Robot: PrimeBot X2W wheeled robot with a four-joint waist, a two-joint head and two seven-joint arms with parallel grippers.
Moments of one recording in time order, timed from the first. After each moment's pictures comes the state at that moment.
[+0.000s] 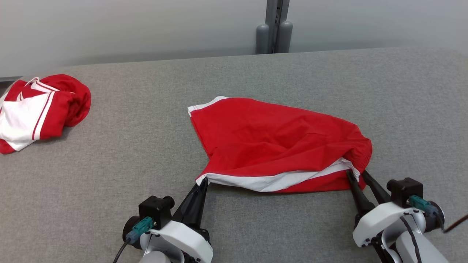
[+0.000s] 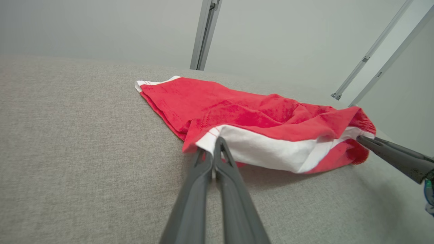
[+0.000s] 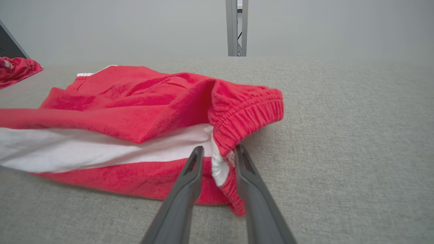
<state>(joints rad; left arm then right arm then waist) -0.20 0.05 -0.46 0.44 -0.48 -0.02 -0.26 -0.30 -0.16 0.27 0.64 0.31 0.13 -0.26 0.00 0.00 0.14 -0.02</state>
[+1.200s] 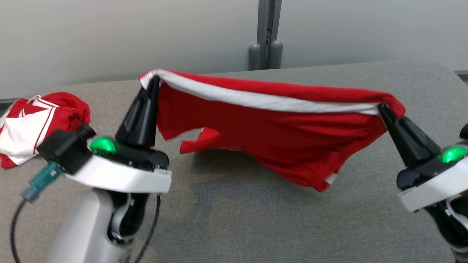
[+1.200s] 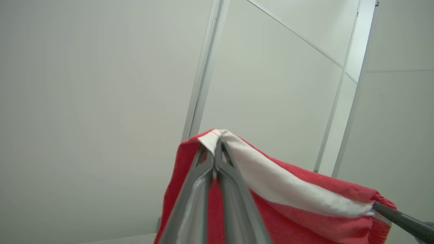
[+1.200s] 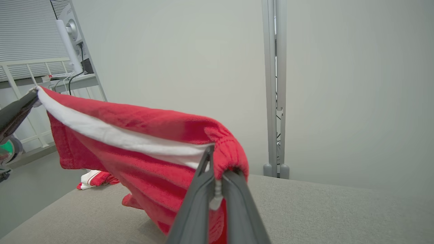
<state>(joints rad) -0.30 0.12 -0.24 -0.05 -0.57 -0.06 -0.16 -0.25 -0.45 0.26 -0.11 0.70 0.13 0.01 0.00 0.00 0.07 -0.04</state>
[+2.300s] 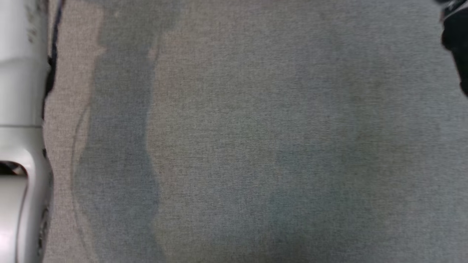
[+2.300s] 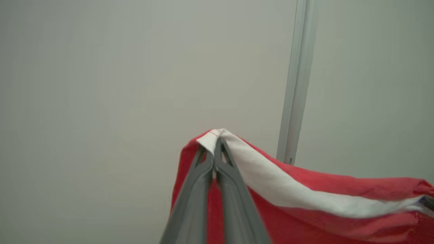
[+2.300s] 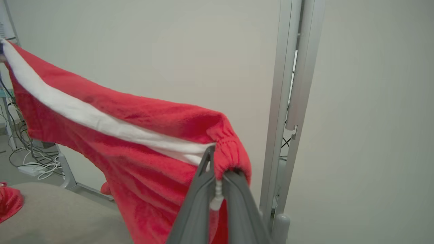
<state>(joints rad) -1.47 0.15 -0.22 0.76 -0.42 -0.09 -0.26 -1.46 -0.21 0.52 0.80 0.52 0.13 -0.24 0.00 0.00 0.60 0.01</state>
